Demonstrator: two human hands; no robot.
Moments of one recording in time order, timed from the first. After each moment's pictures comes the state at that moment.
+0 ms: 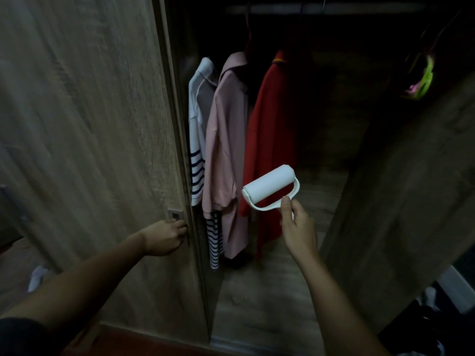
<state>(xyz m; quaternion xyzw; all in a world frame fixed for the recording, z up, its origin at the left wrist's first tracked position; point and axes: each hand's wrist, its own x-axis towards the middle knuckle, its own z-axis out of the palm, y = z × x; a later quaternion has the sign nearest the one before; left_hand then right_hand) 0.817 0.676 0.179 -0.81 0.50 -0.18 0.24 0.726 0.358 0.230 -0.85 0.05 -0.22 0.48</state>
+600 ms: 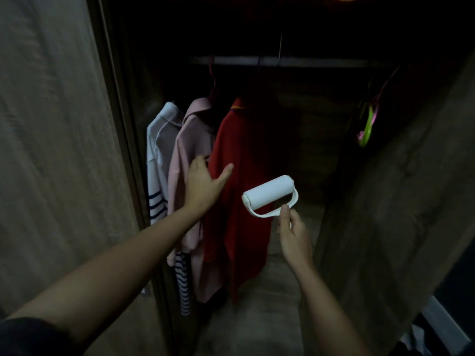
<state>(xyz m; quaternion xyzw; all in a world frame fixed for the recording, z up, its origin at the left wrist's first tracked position) 0.857 0.466 0.338 -0.83 0.07 -0.33 -0.44 0.766 0.282 0.269 -0.80 0.04 -0.26 0.54</state>
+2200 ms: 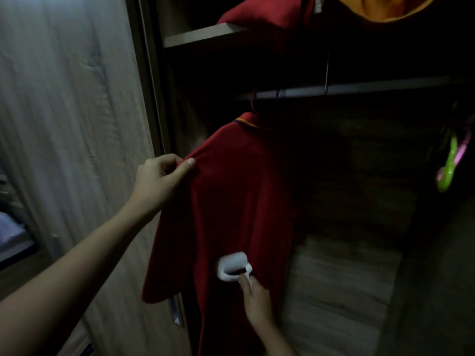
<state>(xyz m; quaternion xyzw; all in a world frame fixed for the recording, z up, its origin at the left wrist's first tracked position) 0.796 0.554 0.450 -0.83 0.03 -0.38 -0.42 0.856 0.386 0.195 -0.80 -0.08 0.00 0.60</state>
